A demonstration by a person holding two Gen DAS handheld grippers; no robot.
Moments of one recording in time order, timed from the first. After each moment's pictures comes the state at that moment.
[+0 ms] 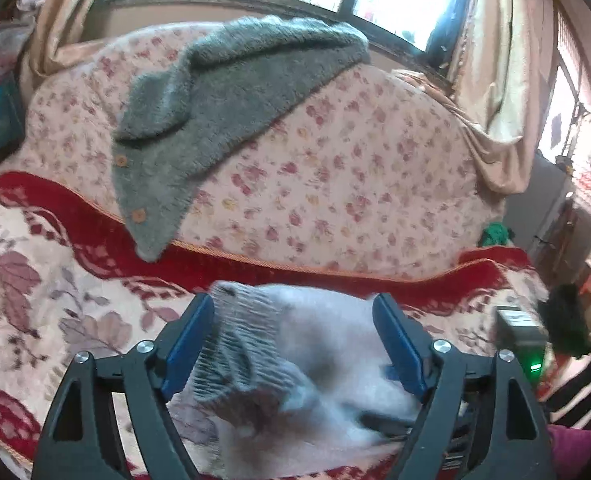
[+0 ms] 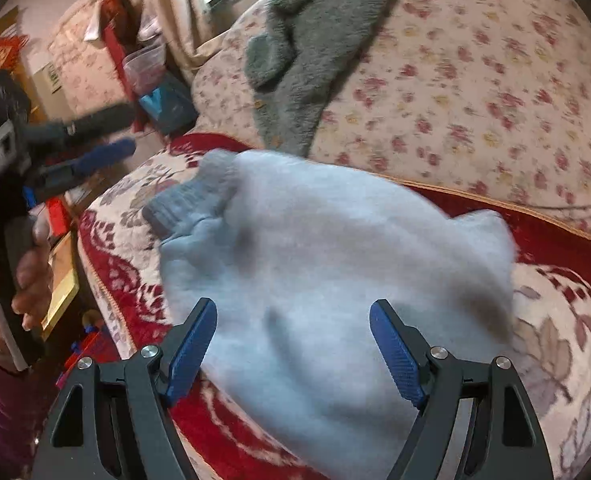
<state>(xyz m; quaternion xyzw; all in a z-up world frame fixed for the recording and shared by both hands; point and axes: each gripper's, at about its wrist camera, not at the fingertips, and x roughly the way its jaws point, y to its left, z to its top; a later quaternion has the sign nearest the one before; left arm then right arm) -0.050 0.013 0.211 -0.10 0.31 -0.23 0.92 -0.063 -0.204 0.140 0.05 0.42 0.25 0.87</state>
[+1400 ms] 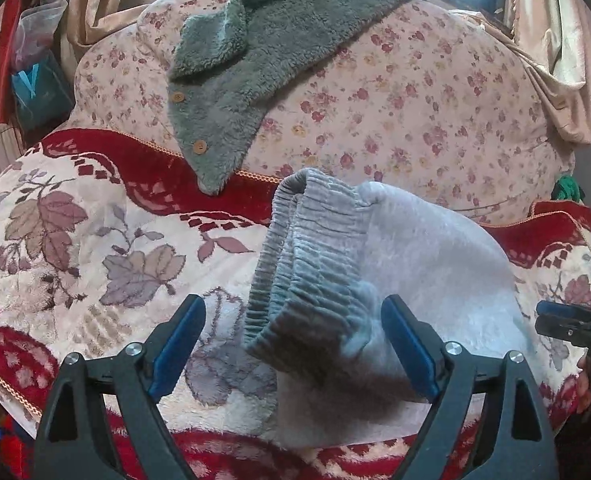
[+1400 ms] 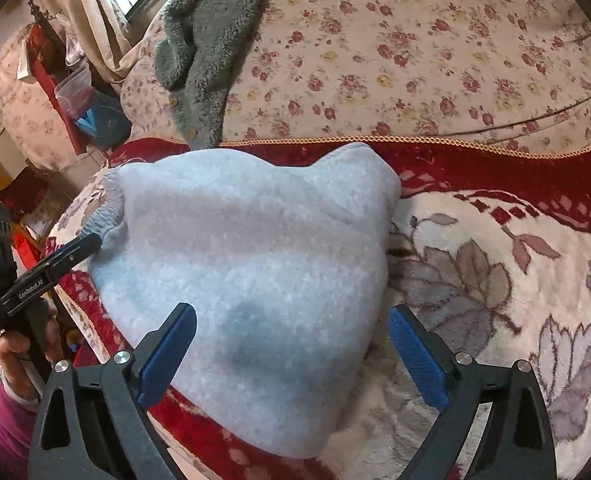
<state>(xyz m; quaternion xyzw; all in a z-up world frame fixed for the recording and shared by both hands) -0.055 0.013 0.130 -0.04 0.38 -0.10 0.92 -0.075 -0.317 0.121 0.13 0.48 0.14 0.86</state>
